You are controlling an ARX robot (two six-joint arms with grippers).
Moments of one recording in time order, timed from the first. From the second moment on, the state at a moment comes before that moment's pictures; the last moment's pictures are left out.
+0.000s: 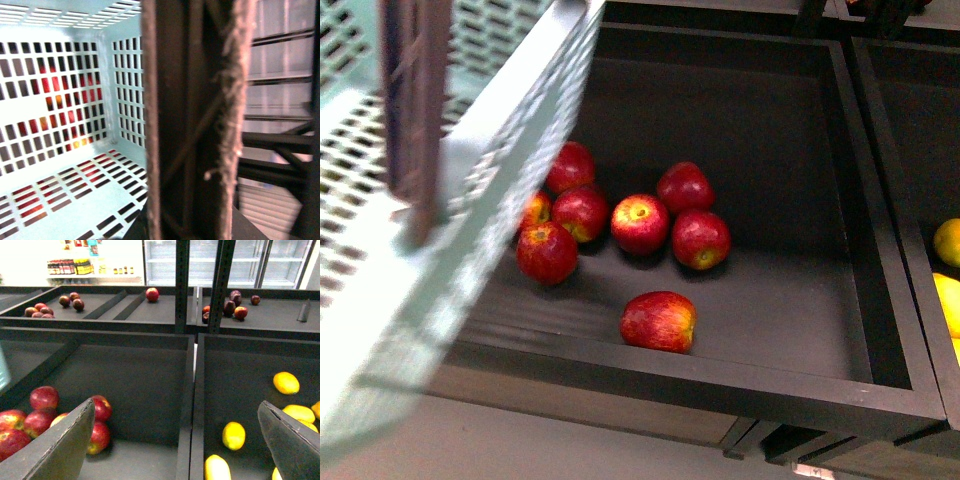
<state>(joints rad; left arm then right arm) -0.30 1.17 0.96 -0.29 -0.25 -1.37 0.00 0.00 0.02 0.00 0.00 0.00</state>
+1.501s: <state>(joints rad) -0.72 2.09 2.07 -0.32 0.07 -1.09 0.00 0.01 0.02 -0.01 0.01 0.01</state>
